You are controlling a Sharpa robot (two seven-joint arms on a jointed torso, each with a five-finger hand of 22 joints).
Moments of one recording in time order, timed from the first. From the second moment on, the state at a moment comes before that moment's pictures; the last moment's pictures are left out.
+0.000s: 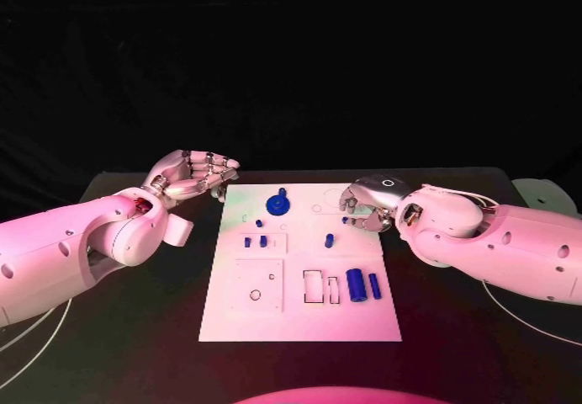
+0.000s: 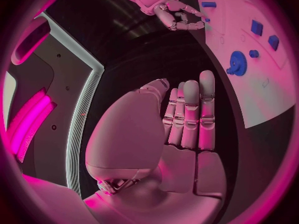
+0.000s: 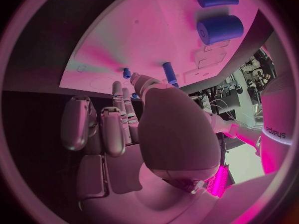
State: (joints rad) left arm 1.19 -0.93 -0.01 1.47 -0.27 -0.19 0.40; left_hand 1.51 -0.18 0.34 0.26 0.29 0.90 0.17 0.26 0.30 1.03 0.10 0.43 0.18 1.12 0.03 1.13 0.46 0.18 1.06 0.12 0.87 0.58; right arm 1.23 -0.83 -0.12 1.53 -1.76 -0.28 -0.19; right_hand 1.46 -0.23 0.44 0.26 0.14 0.96 0.16 0.20 0.42 1.13 0.09 0.15 0.23 1.46 0.00 1.41 1.27 0.08 1.43 0.10 1.22 1.31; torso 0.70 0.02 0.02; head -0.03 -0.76
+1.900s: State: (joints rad) left arm 1.18 -0.94 -0.01 1.48 -0.13 -0.21 0.44; left_hand 1.52 -0.18 0.37 0.24 0.29 0.90 0.18 0.26 0.30 1.02 0.11 0.45 0.19 1.12 0.03 1.11 0.45 0.18 1.07 0.12 0.85 0.57; right arm 1.20 -0.80 -0.12 1.51 -1.84 -0.31 -0.23; right_hand 1.43 -0.18 0.62 0.10 0.11 1.06 0.13 0.23 0.45 1.23 0.07 0.14 0.20 1.47 -0.01 1.44 1.31 0.07 1.46 0.09 1.33 1.31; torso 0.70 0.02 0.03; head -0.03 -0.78
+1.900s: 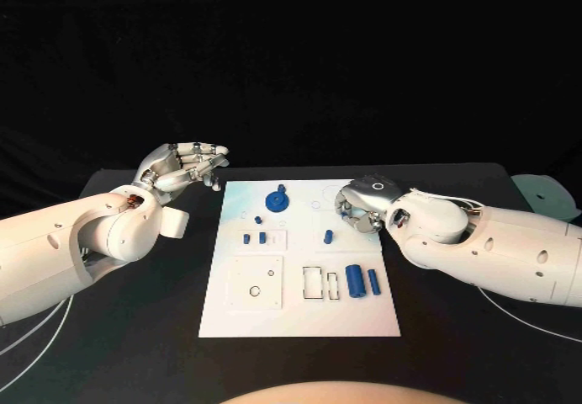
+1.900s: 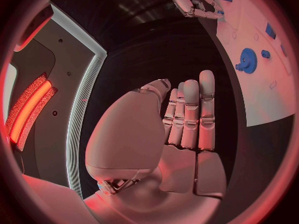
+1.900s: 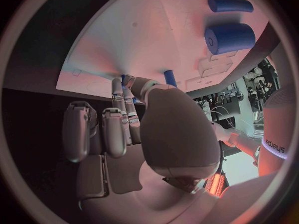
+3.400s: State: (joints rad) left arm 1.18 -0.89 -0.01 1.48 -0.12 -0.23 0.42; left_hand 1.52 -0.18 0.38 0.24 0.29 0.89 0.18 0.26 0.30 1.01 0.11 0.46 0.19 1.12 0.03 1.11 0.45 0.18 1.07 0.12 0.85 0.57; right arm 1.05 -0.66 -0.12 1.70 -1.78 -0.44 -0.20; right_hand 1.42 -0.18 0.62 0.08 0.11 1.06 0.13 0.23 0.45 1.24 0.07 0.13 0.20 1.47 -0.01 1.44 1.31 0.07 1.46 0.09 1.34 1.31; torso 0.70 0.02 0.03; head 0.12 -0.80
